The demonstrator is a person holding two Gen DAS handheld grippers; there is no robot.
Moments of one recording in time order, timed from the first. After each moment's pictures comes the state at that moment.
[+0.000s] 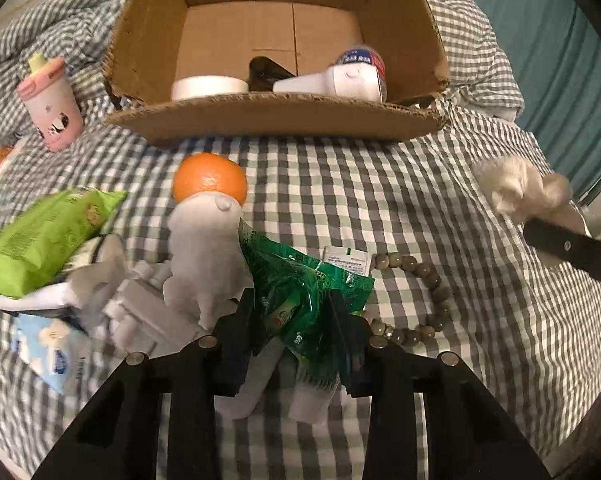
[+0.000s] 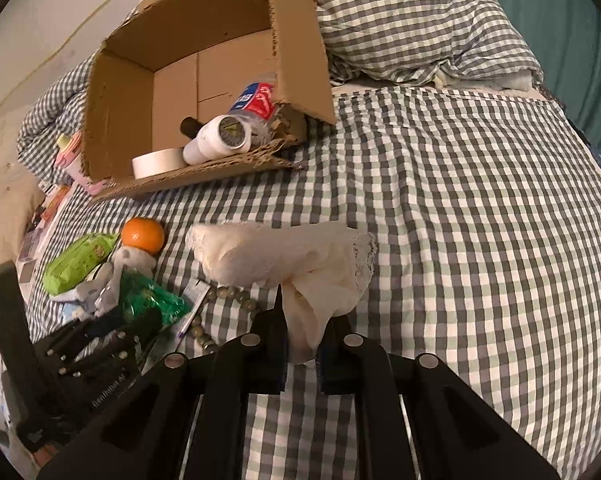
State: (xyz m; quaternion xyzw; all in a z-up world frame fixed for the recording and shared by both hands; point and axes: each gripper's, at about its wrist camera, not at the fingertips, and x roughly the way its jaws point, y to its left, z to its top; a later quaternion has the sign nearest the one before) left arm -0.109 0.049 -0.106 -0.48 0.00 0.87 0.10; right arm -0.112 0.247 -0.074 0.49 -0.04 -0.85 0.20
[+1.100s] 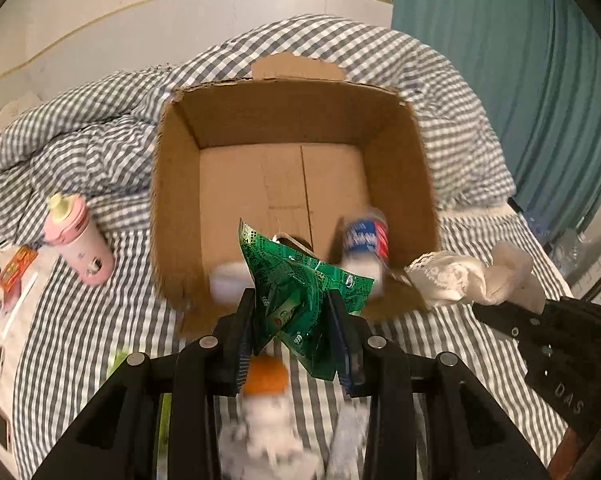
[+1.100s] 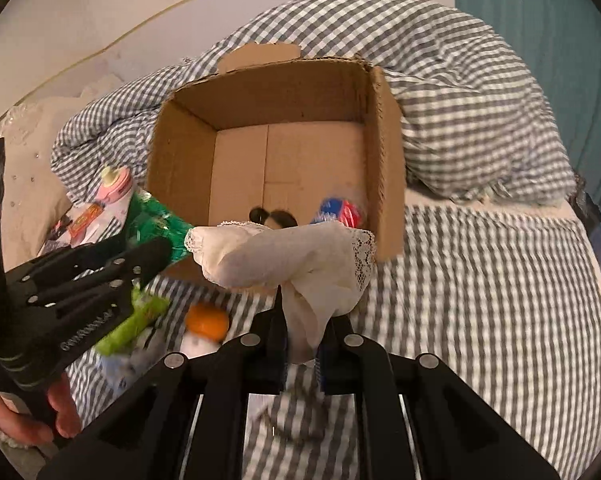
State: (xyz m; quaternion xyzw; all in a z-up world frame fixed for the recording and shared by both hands) left arm -0.210 0.033 0.023 -0.39 0.01 0.91 0.10; right arm -0.157 0.169 0.022 0.41 0.00 -0.88 0.25
